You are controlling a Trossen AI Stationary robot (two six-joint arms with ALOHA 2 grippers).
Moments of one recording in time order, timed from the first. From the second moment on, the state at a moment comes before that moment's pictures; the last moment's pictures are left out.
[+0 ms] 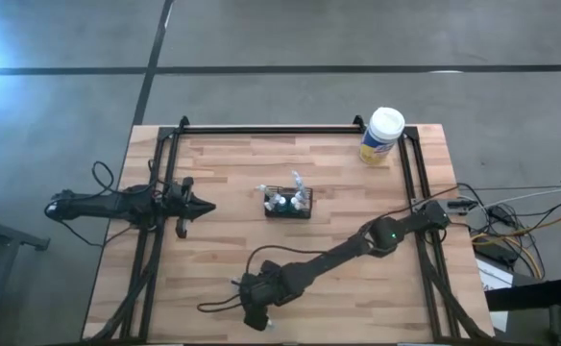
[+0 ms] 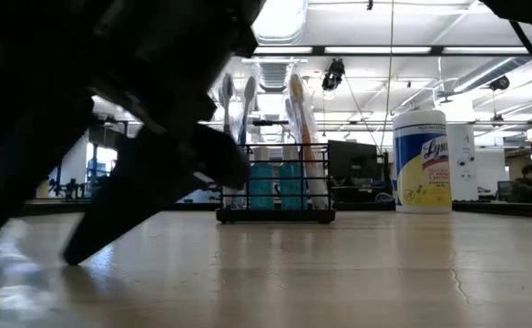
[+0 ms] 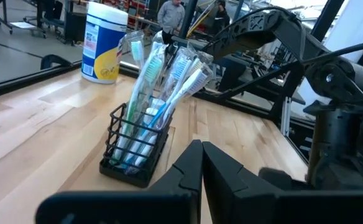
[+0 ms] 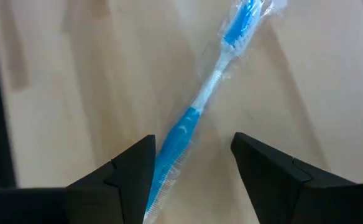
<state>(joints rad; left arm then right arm) -0.08 0.06 0.06 -0.12 -0.13 -0.32 0.42 2.61 2.25 -0.72 0.10 0.77</state>
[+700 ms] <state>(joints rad) -0.08 0.06 0.06 -0.12 -0.10 -0.29 0.42 2.60 2.27 -0.91 0.21 0.69</state>
